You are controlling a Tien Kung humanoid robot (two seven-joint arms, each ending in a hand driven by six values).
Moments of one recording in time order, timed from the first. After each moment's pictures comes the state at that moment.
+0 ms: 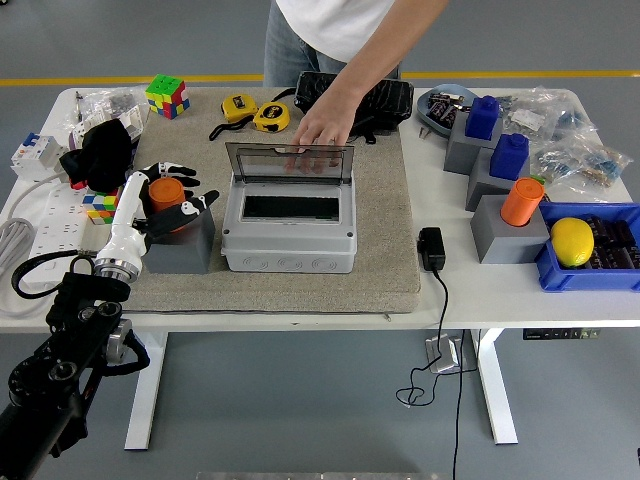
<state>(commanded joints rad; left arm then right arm) -0.33 0.05 -1.31 -0.95 1.28 0.16 -0.33 0.12 -0.08 1.63 0.18 -1.20 -0.26 -0.02</state>
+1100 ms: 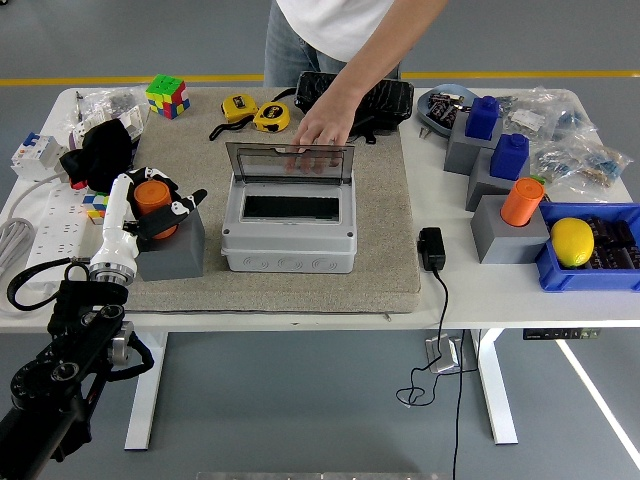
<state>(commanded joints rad) -0.32 0.04 -1.29 -0.93 1.22 0.27 -0.37 0.12 -0.08 1.62 0.18 -1.20 -0.26 -0.02</state>
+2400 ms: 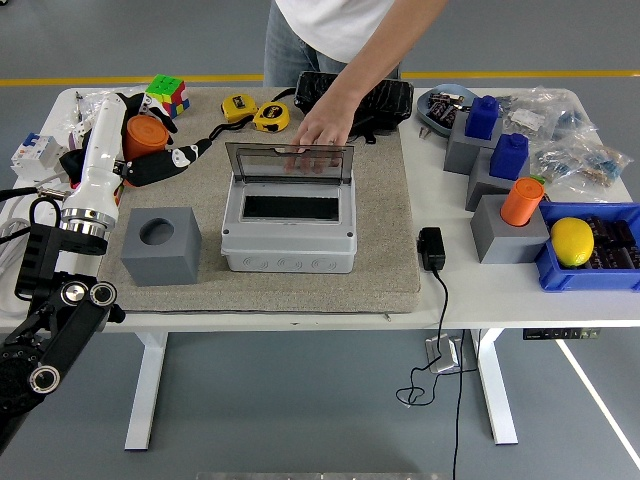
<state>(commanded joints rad) -0.30 0.21 -1.23 -1.46 1.79 0.40 0.00 0.13 -0.09 1.66 0.18 -1.22 -0.27 -0.02</state>
